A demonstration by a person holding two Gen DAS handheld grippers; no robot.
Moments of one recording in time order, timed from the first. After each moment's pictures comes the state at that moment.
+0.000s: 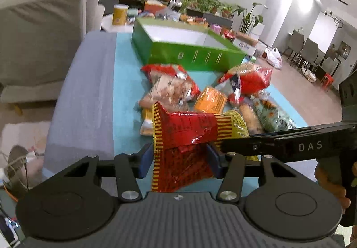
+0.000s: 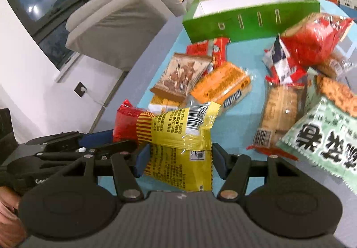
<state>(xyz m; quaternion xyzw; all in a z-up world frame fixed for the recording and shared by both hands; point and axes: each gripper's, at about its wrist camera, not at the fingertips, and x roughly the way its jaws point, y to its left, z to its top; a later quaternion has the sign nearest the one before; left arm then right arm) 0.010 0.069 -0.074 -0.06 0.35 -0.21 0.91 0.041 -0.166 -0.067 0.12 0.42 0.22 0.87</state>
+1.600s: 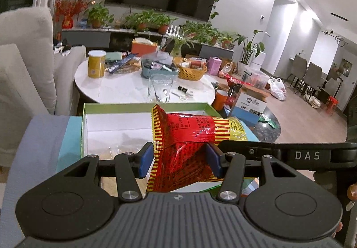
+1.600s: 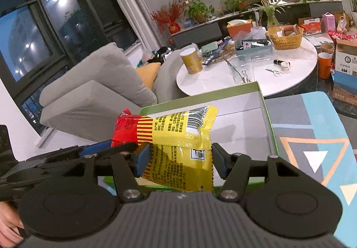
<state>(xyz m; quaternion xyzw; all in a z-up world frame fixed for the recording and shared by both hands) 0.241 -0.052 -0.027 -0.07 0.29 -0.20 0.93 0.247 -0.272 -0.019 0.14 0.32 0.20 0.92</state>
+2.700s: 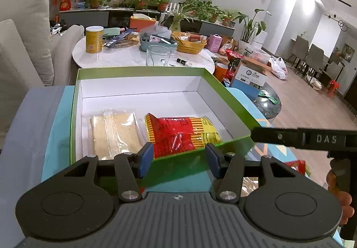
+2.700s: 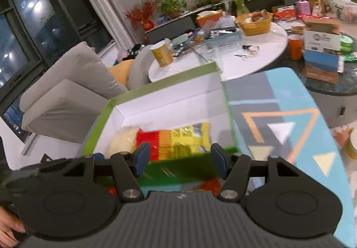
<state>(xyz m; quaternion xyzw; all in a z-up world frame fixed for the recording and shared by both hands) 0.225 -0.062 -0.046 -0.05 0.34 -0.21 0.92 0.213 -0.311 -0.031 0.16 0.34 0.13 0.92</state>
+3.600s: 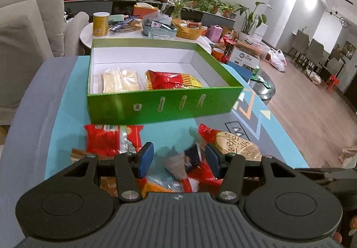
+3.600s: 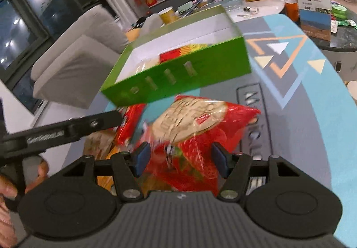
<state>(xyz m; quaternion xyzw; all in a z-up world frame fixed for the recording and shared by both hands) 0.139 -0.050 -0.052 -0.05 0.36 -0.20 0.91 0.107 -0.271 -0.063 0.17 0.41 0.16 0.88</state>
